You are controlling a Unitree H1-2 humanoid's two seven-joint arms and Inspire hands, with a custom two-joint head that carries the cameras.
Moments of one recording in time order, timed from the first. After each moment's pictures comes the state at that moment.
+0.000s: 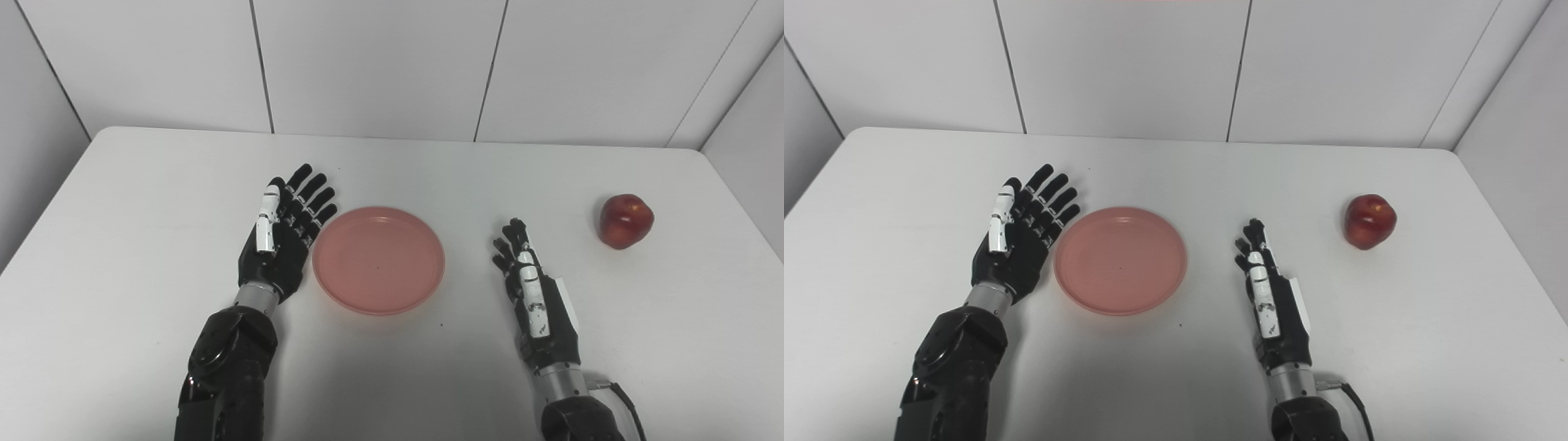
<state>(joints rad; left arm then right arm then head) -0.20 -0.10 0.09 -0.09 -0.45 0.37 -0.03 0.07 0.01 0.04 -0.13 0.08 -0.05 0.07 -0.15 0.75</state>
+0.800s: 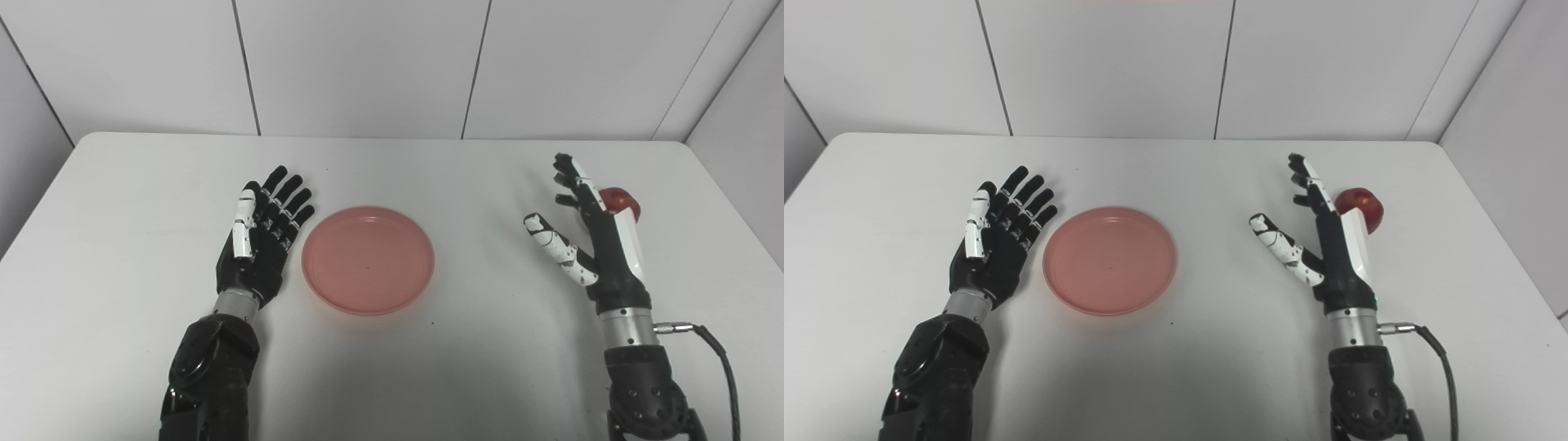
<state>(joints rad) -0.19 -0.09 0.11 -0.09 -0.45 0.36 -0.04 -0.06 -0.16 -0.04 -0.35 -0.40 0.03 -0.02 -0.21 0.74</state>
